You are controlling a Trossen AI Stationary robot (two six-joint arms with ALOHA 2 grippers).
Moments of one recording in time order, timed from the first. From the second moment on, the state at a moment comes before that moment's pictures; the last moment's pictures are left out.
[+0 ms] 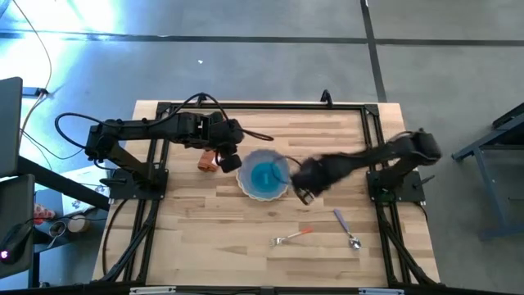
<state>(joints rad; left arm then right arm) 0.19 1.49 1.49 -1.10 -0.32 -0.20 0.23 1.59 1.26 -1.22 0.12 1.14</state>
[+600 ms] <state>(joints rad) 0.19 1.49 1.49 -1.03 -0.31 -0.16 0.75 1.46 0.96 -0.99 -0.04 1.99</state>
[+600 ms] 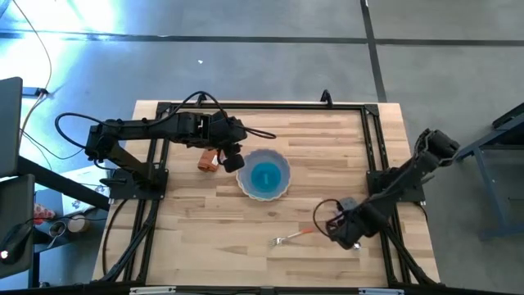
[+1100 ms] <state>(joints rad) 0.19 1.49 1.49 -1.00 -0.30 -0.19 0.76 1.46 0.74 -0.77 -0.07 1.96</state>
